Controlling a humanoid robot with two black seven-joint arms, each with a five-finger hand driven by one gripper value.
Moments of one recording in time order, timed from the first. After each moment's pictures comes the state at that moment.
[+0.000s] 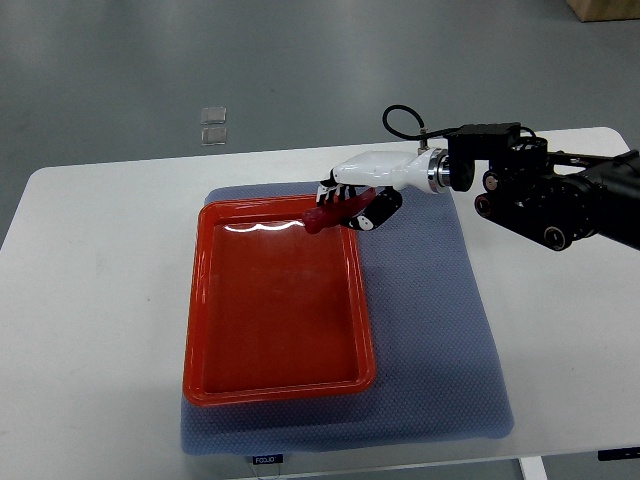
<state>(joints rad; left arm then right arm) -0.03 0.00 0.07 -0.16 0.12 0.03 0.02 1.17 -0.23 0.07 0.79 -1.43 0.14 0.47</state>
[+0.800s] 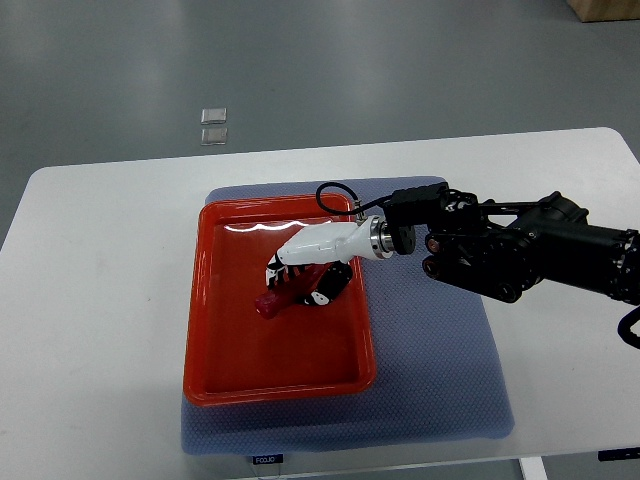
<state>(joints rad) -0.03 0.00 0.07 -0.16 0.12 0.03 0.02 1.12 -0.10 -0.06 0.83 -1.46 0.11 0.48</state>
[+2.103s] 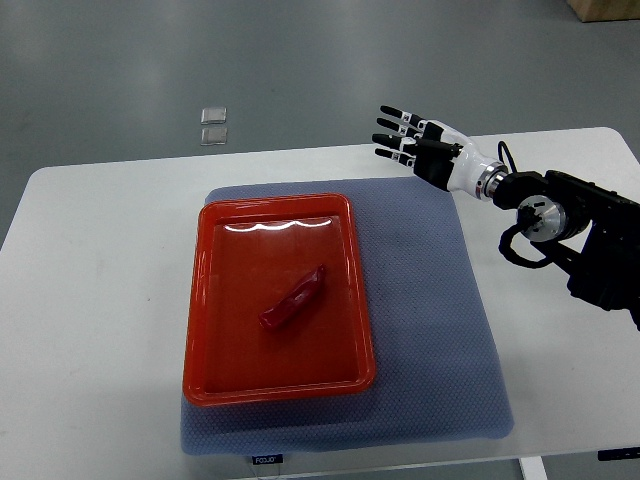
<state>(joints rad) -0.03 0.00 0.07 -0.16 0.12 0.03 0.02 0.91 -0.25 0.39 0.66 0.12 0.33 0.15</state>
